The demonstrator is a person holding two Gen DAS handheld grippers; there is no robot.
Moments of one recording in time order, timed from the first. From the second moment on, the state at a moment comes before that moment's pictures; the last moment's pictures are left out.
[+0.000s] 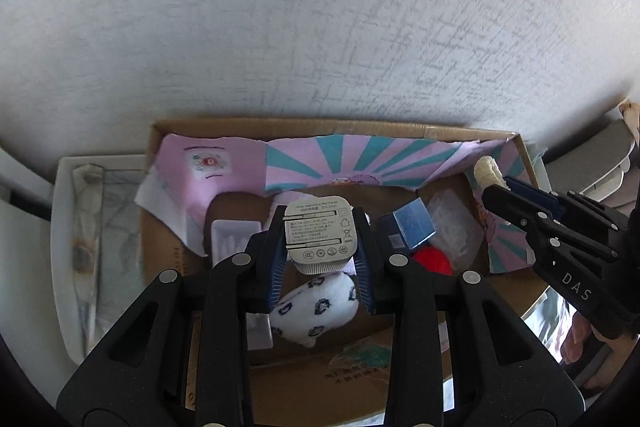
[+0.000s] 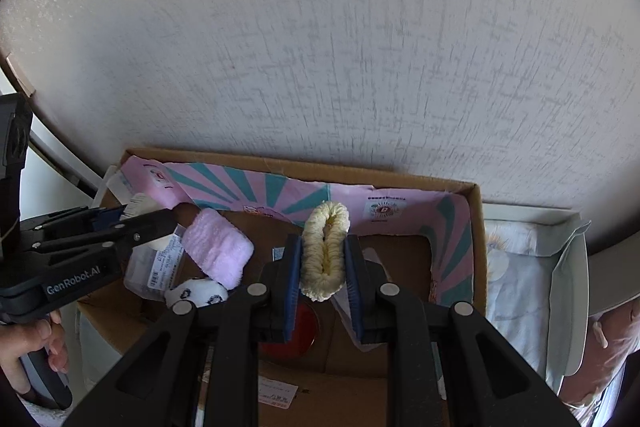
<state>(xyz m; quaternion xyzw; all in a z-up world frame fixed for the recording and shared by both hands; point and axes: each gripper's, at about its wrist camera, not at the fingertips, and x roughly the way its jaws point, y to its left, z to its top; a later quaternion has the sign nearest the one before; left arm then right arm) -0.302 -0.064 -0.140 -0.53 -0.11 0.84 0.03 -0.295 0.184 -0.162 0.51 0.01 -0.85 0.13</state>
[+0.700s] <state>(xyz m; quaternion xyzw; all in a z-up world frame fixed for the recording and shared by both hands) -0.311 -0.062 -0.132 -0.53 -0.07 0.84 0.04 -0.311 0.196 -0.164 0.53 -0.03 -0.84 0.09</state>
